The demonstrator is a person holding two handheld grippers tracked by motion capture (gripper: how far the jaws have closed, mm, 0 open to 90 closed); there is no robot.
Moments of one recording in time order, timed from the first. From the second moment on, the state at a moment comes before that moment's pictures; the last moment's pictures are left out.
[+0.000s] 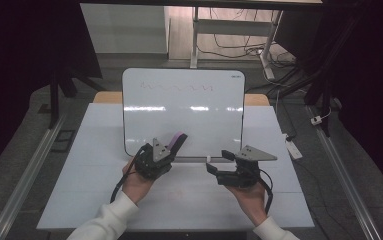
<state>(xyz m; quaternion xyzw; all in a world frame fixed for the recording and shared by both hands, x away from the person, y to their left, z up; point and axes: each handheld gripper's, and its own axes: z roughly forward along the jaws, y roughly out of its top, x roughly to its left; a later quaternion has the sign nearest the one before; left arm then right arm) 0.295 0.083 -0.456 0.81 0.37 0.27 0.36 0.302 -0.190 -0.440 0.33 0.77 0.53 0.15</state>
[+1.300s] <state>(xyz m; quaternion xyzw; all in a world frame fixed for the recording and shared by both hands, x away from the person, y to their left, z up) 0.275 0.065 -0.454 0.84 0.29 0.20 0.42 0.332 -0.153 -0.451 0.33 0.74 0.58 0.02</state>
